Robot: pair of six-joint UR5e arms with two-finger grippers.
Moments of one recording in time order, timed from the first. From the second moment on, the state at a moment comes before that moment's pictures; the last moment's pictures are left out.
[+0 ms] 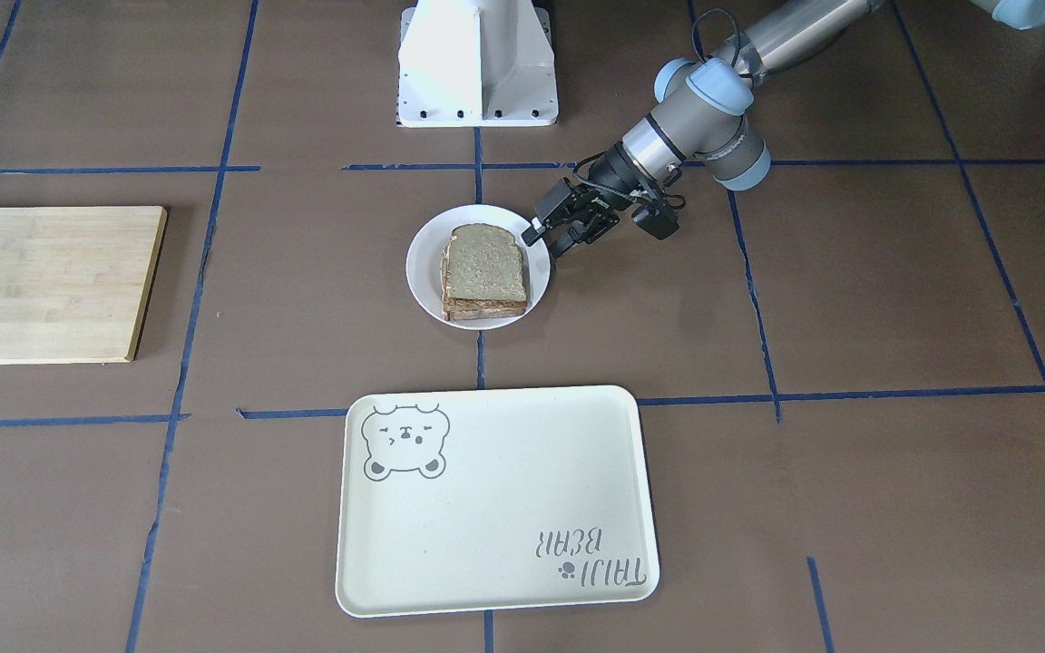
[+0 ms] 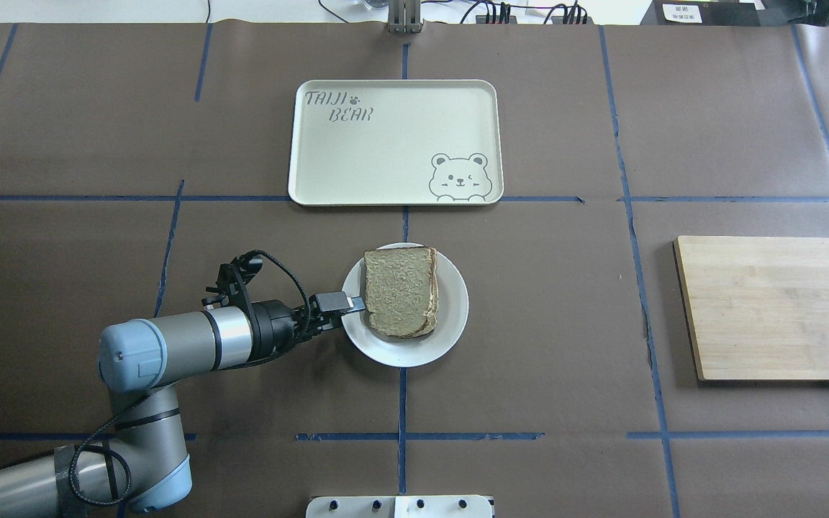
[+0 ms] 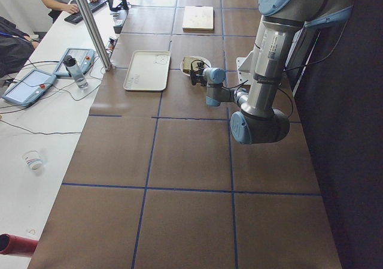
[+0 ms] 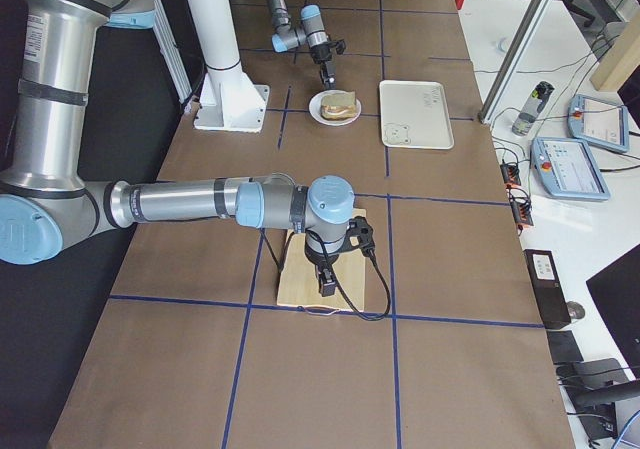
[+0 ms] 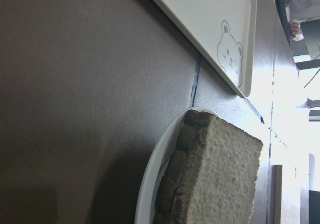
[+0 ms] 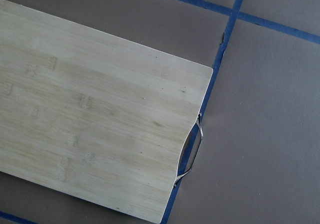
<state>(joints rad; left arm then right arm) -0.35 -1.95 -1.45 -2.95 -1.57 -1.80 1.51 -1.78 1.89 -1.72 2.35 -0.28</state>
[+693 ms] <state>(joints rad) -0.32 -1.98 -1.42 -2.95 -1.56 -1.80 1.51 -1.78 1.89 -1.71 2.35 -0.28</state>
